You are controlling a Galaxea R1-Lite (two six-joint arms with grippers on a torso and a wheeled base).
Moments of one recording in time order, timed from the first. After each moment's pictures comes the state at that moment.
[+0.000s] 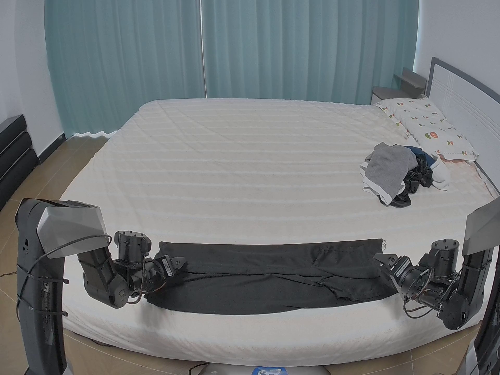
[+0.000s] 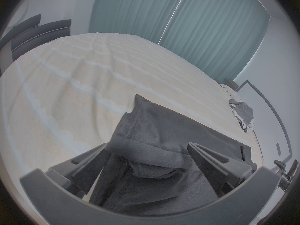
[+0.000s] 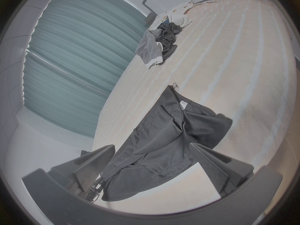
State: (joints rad) left arm -0.18 2.42 -0.70 -1.06 -0.02 -0.52; right arm 0.16 2.16 -0.11 -1.55 0.05 0.99
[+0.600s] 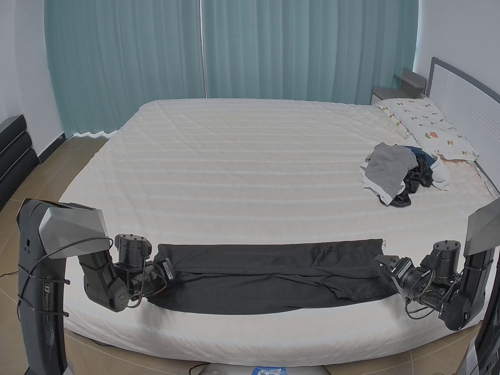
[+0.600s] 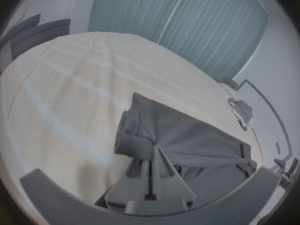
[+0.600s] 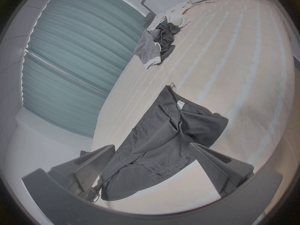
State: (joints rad) left arm -0.18 2.43 -0.67 -1.10 -0.02 -0.53; right arm 0.16 2.16 -0.09 -1.55 0.05 0.98
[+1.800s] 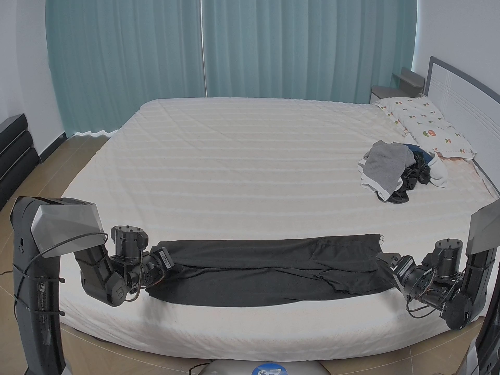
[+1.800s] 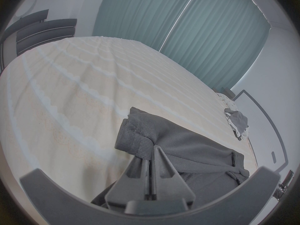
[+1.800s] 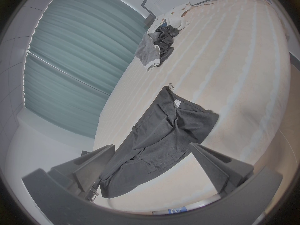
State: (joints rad) left arm -0.17 2.39 -0.69 -1.11 -0.01 -0.59; right arm 0.15 2.14 -0.09 -1.55 0.06 0.98
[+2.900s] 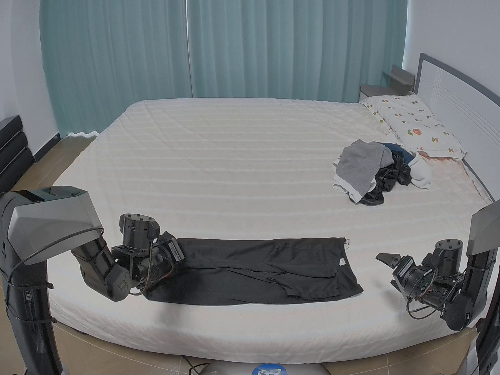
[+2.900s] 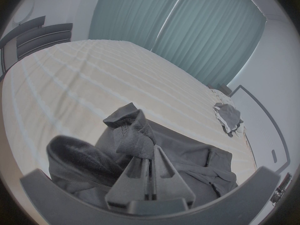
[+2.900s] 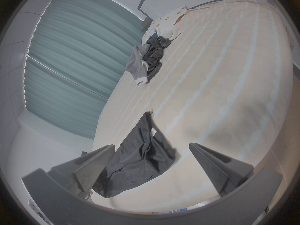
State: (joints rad) left arm -0.27 2.25 -0.71 -0.95 0.09 -0.62; right arm 0.15 2.13 -0.08 -1.55 0.06 0.98
